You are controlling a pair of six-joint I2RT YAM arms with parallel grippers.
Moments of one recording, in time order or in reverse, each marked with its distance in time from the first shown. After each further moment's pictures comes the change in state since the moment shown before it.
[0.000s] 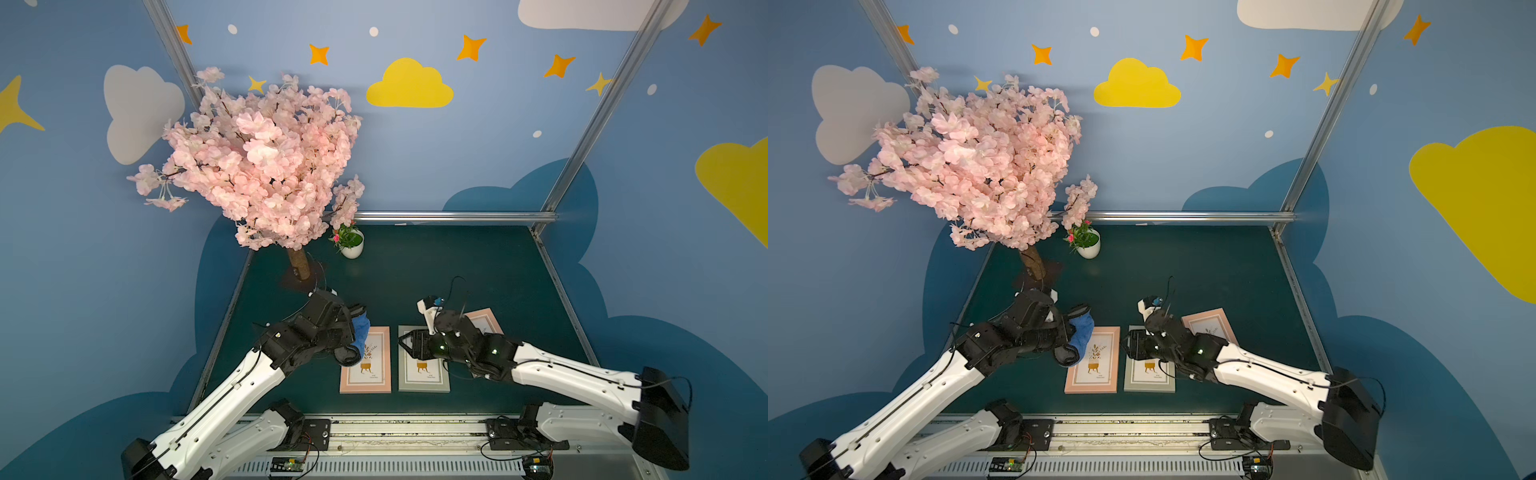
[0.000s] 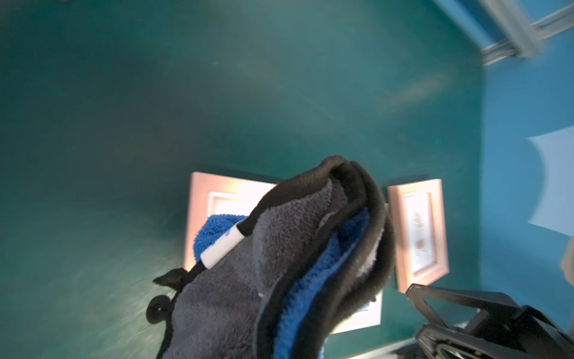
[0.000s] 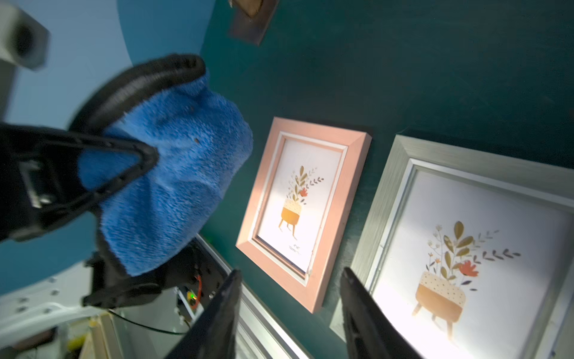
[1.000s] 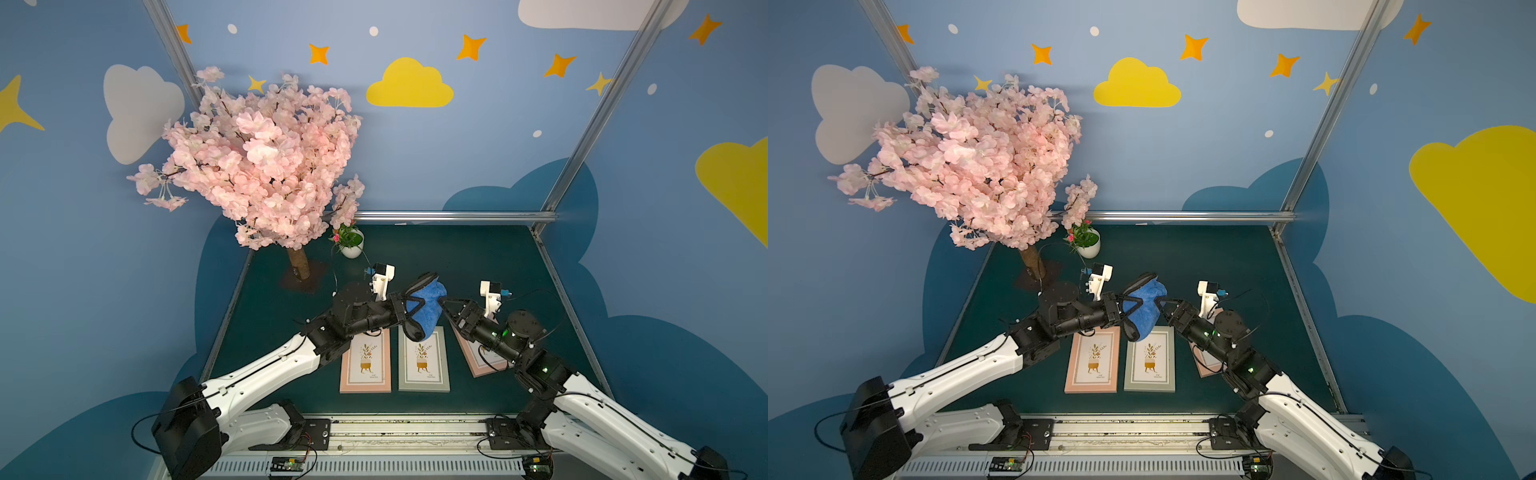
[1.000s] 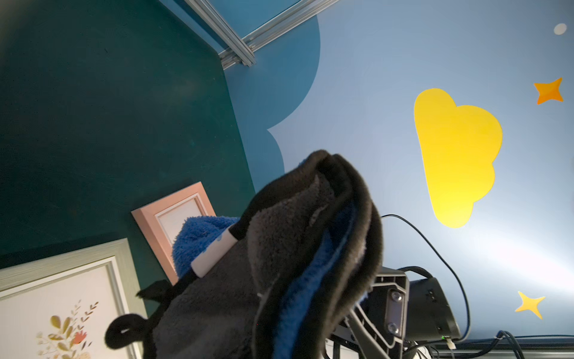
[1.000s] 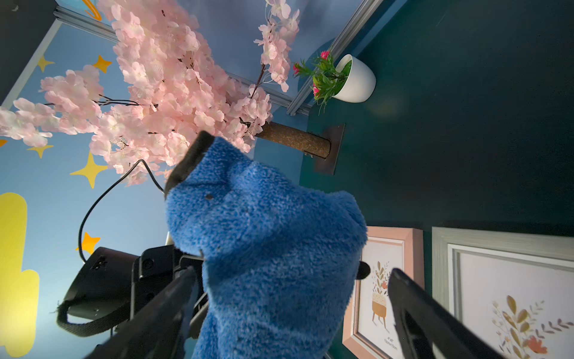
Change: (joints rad) left arm -0.185 0.274 -0.065 1.000 0.307 -0.280; right arm -0.342 -0.339 -0.226 0.370 -0.182 0.344
